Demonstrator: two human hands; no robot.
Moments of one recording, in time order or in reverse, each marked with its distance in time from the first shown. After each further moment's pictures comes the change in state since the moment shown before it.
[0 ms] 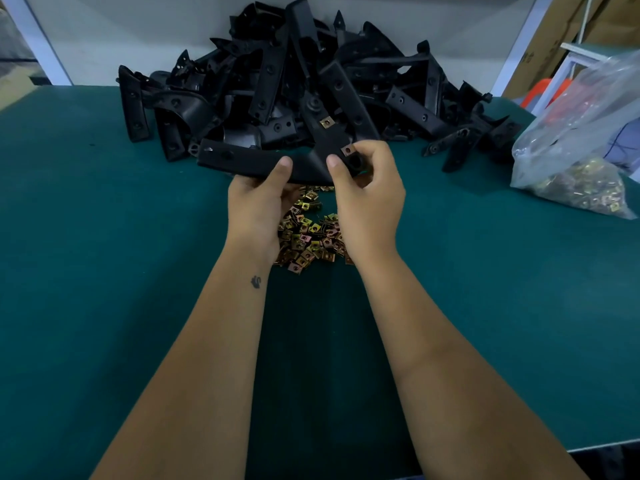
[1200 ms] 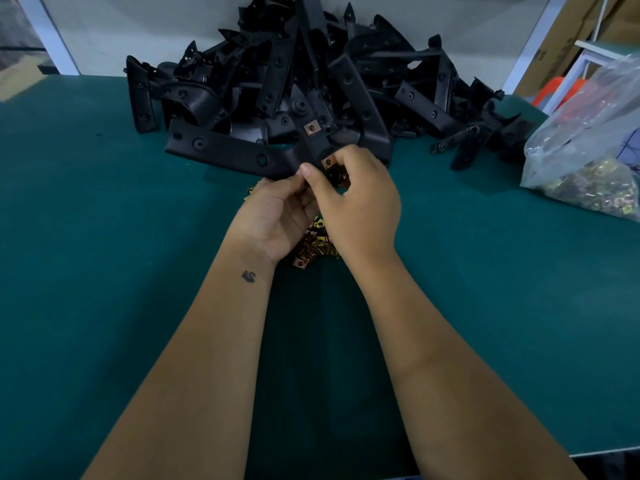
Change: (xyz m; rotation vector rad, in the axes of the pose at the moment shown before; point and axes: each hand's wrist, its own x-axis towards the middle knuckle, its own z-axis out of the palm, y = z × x) left_hand 0.002 -0.007 -0.006 -0.292 -0.346 -0.240; right_hand -0.008 0.000 0.006 -0.359 -0.054 -0.337
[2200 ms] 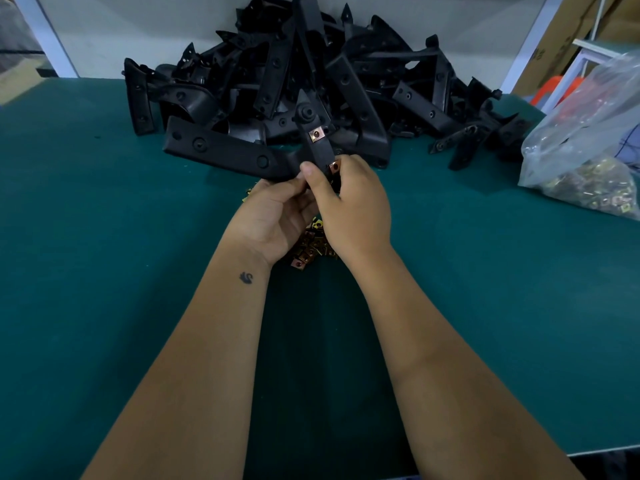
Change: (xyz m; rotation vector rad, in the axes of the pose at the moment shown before) left_hand 0.001 0.000 0.000 0.053 -0.037 0.010; right_hand 0.003 0.004 0.000 0.027 -0.243 0.122
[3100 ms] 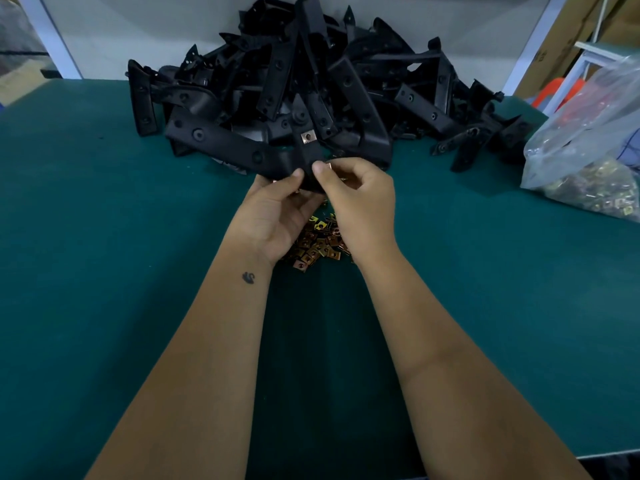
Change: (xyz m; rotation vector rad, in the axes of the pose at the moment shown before) left_hand 0.004 -0.001 -0.005 -0.125 0.021 0.068; right_hand 0.005 0.003 0.003 0.546 0.065 0.270
